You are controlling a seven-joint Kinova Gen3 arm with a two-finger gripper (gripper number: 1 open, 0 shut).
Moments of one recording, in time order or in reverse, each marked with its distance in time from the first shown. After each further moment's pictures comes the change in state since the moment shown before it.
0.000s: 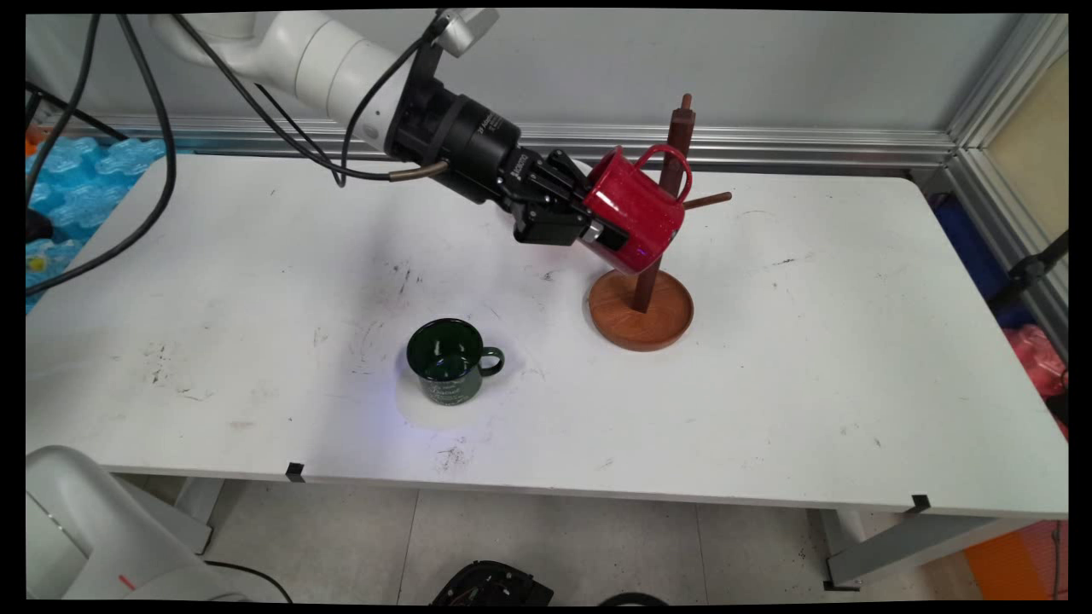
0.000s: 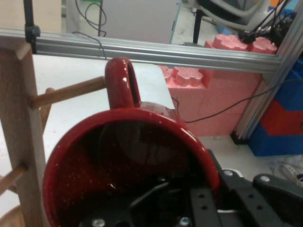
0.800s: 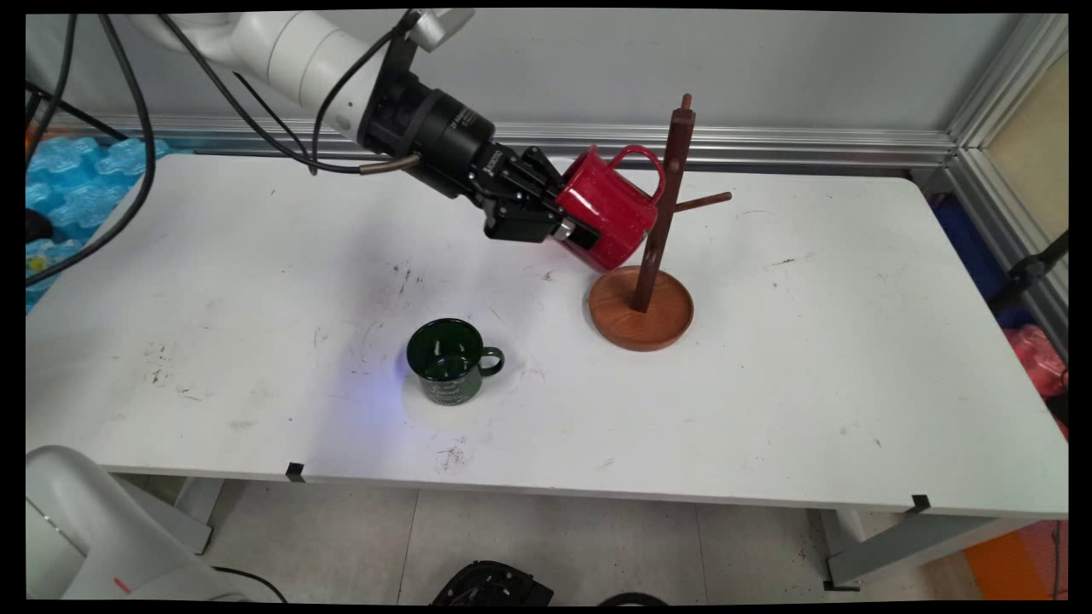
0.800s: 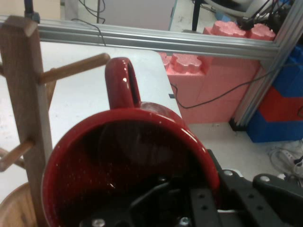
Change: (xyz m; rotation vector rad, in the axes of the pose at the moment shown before) arm -0.004 -0.001 -0.022 -0.004 -0.037 0.007
